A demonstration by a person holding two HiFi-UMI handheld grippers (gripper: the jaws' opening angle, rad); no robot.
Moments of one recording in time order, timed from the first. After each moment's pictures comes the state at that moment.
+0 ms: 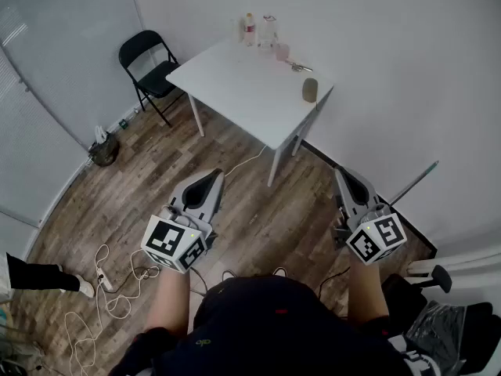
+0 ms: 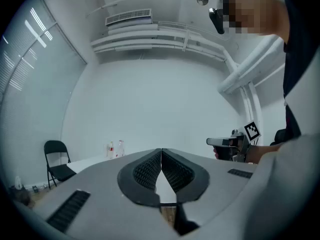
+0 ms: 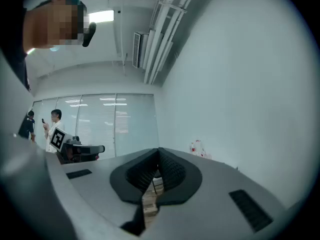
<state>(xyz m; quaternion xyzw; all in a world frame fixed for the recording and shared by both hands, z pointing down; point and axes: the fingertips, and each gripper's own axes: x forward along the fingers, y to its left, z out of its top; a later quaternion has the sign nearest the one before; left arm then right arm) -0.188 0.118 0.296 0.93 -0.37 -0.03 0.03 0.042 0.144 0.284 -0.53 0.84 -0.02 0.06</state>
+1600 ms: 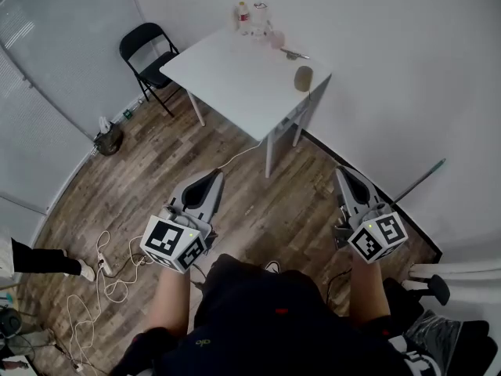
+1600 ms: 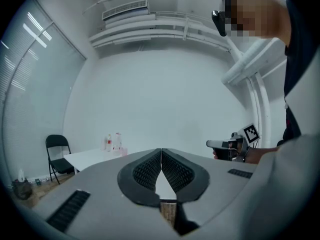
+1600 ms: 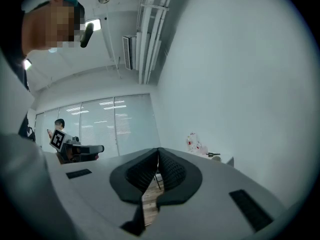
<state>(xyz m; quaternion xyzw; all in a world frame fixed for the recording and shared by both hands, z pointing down) -0.073 0.129 0.323 0.92 -0.40 0.00 0.05 0.164 0.142 0.329 -0.51 0.85 -0.08 0.07</state>
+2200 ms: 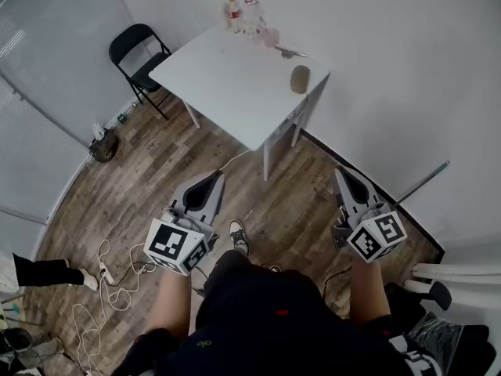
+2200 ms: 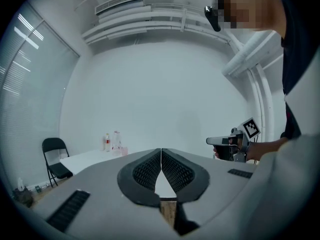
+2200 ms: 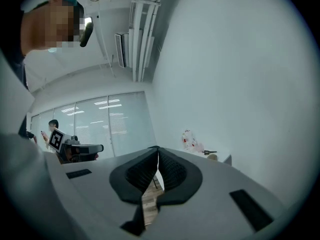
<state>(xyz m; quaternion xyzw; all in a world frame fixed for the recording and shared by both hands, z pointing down) -0.049 0.054 0.344 0.92 -0.39 0.03 0.04 0.184 0.070 0.356 -0.52 0.84 -0.10 0.07</state>
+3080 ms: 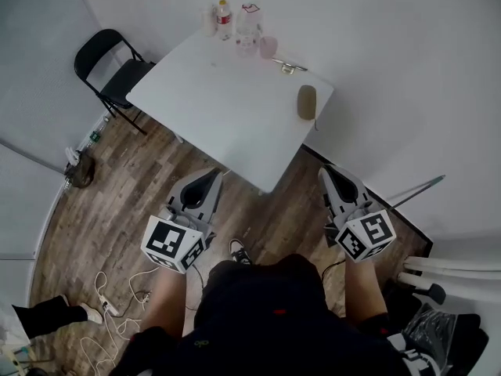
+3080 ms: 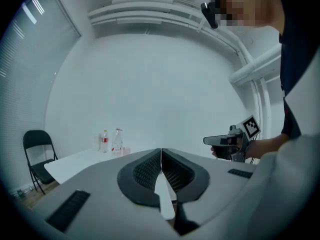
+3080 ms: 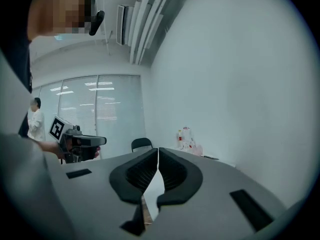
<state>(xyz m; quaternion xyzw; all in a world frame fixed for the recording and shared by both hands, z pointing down) -0.120 -0.187 0.358 0.94 -0.32 0.03 0.07 0.084 -0.149 0.355 -0.57 0.82 -0.07 -0.02</state>
